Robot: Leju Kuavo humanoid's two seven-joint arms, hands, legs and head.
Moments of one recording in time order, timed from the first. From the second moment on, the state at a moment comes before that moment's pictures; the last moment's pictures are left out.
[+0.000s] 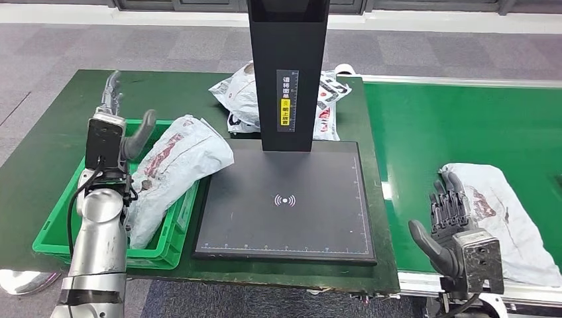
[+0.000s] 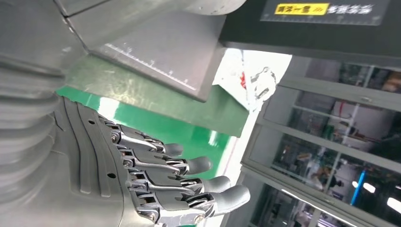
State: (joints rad) left arm -0.45 -0.05 0.10 -1.45 -0.37 -0.05 -0.18; right arm 0.19 0.18 -0.21 -1.87 0.22 0.13 -0.28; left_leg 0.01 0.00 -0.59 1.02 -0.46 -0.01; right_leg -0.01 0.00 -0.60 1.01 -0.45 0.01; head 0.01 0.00
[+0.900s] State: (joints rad) left arm -0.28 -0.09 0.02 -1.54 -0.27 -0.08 -0.21; right arm -0.02 -0.04 -0.32 -1.43 1.22 -0.14 0.25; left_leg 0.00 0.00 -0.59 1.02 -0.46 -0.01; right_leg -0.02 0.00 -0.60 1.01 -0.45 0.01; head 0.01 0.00
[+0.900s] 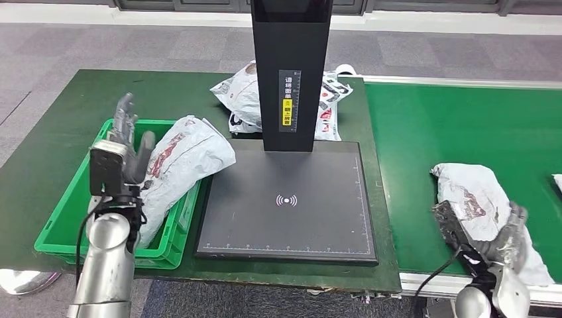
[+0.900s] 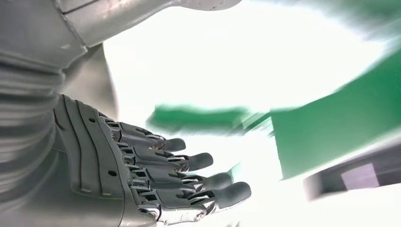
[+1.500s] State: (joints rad) left arm -0.16 -0.11 -0.12 -1.54 -0.25 -0.10 -0.28; right arm -0.40 -0.27 -0.28 -0.67 1.48 -0.02 0.28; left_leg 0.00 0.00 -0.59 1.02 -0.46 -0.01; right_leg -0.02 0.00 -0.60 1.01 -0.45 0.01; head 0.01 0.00
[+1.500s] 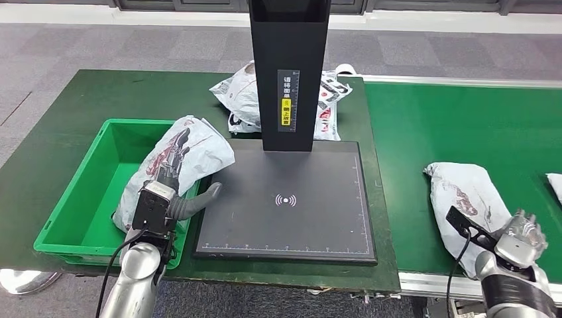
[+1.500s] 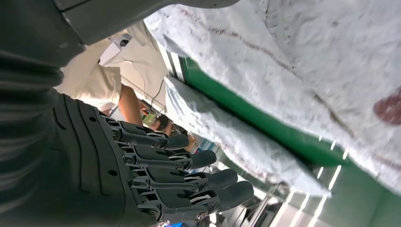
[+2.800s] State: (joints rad) left arm -0.11 -0.10 -0.07 -1.52 -0.21 -0.04 -0.33; right arm -0.38 -0.36 0.09 -0.68 0.75 0.31 -0.37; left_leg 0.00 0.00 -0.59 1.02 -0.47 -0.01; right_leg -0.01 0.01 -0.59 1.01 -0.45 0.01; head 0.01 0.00
